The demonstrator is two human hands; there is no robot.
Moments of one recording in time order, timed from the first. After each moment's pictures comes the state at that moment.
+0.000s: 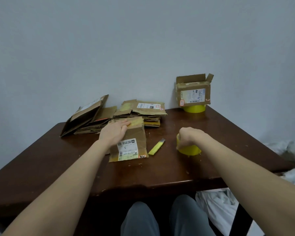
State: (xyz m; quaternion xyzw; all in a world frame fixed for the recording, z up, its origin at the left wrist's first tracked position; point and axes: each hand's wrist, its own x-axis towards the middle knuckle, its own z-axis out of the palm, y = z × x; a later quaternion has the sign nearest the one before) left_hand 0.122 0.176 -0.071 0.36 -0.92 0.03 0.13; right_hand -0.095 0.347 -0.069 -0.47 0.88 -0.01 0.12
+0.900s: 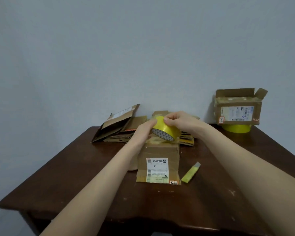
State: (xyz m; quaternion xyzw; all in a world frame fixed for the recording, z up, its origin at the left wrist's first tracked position) left_hand 0.115 0.164 -0.029 0.33 -0.71 -0.50 0.37; right_hand -0.047 0.221 0.005 -0.62 0.62 -0.39 0.28
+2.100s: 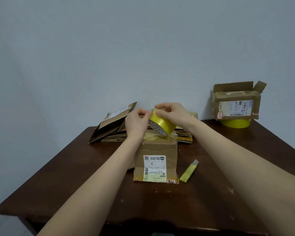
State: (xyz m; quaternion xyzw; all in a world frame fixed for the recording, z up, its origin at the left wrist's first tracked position) left_hand 0.091 0.146 -0.013 0.44 -0.68 -0.27 0.52; right_hand -0.047 0.205 0.009 -0.60 0.58 -0.50 0.23
